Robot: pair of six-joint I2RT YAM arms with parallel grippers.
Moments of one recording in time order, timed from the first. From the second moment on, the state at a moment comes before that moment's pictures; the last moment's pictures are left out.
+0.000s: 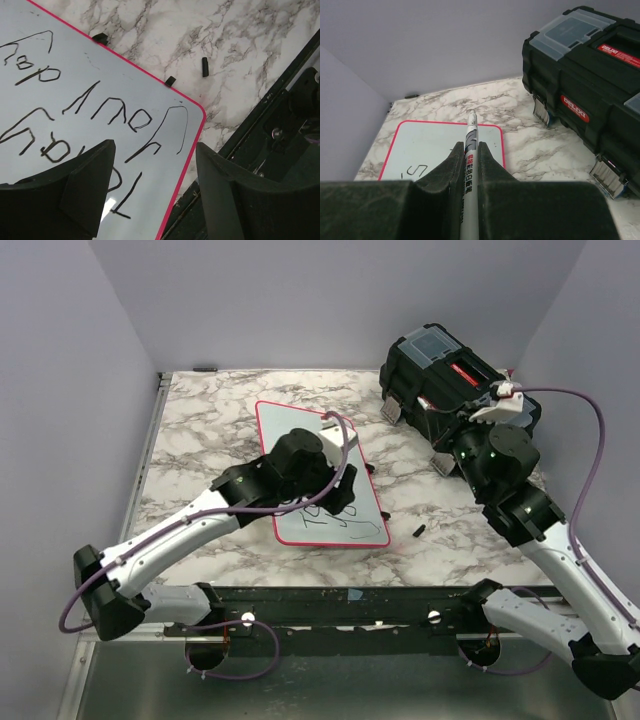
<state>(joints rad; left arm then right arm) -0.89 1.19 1.22 -0.58 0.04 -0.21 0.57 0.90 1.04 -0.17 0.38 0.39</state>
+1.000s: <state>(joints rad) -1.15 2.12 1.75 -0.45 0.03 -0.16 0.57 0.82 1.30 -0.29 0.38 0.36</state>
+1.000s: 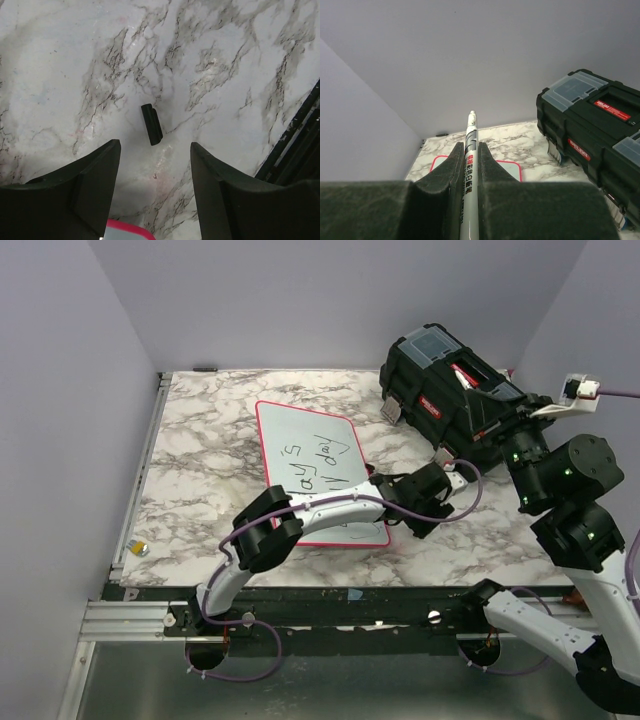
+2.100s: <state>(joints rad) -1.15 2.34 1.90 -0.49 0.04 -0.17 0.57 0.79 1.31 -0.35 0.33 0.39</state>
